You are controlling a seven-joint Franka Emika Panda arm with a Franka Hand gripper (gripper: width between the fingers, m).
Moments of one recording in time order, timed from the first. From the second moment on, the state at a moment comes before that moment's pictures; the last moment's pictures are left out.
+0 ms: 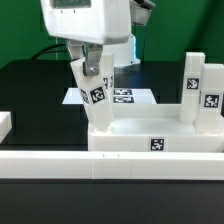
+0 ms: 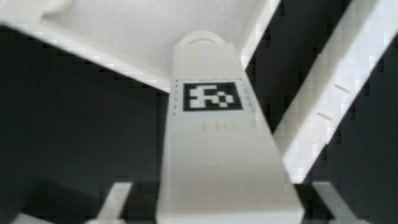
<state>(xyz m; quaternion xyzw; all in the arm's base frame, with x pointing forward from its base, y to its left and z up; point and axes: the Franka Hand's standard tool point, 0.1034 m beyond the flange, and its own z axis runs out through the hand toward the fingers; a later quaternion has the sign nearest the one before) 0.590 -0.081 0.121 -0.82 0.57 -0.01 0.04</state>
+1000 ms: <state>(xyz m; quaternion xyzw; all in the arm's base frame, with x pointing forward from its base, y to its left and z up) 0.604 -0.060 0.121 -0.59 0.81 0.00 0.05</state>
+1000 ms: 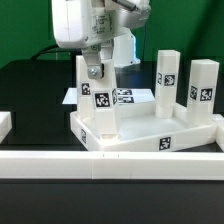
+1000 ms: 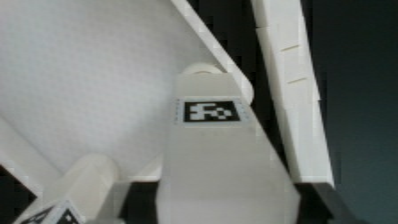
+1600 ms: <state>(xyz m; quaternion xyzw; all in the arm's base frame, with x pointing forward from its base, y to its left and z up) 0.602 -0.057 0.116 -0.74 0.67 0.01 0.04</state>
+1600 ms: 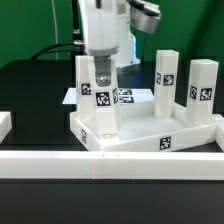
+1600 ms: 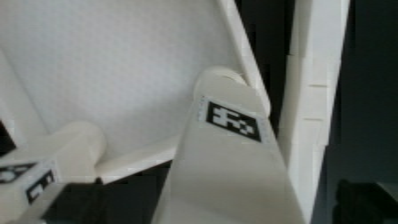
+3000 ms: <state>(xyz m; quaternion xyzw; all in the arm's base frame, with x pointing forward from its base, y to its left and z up) 0.607 -0.046 0.115 -0.98 0.21 -0.03 0.04</state>
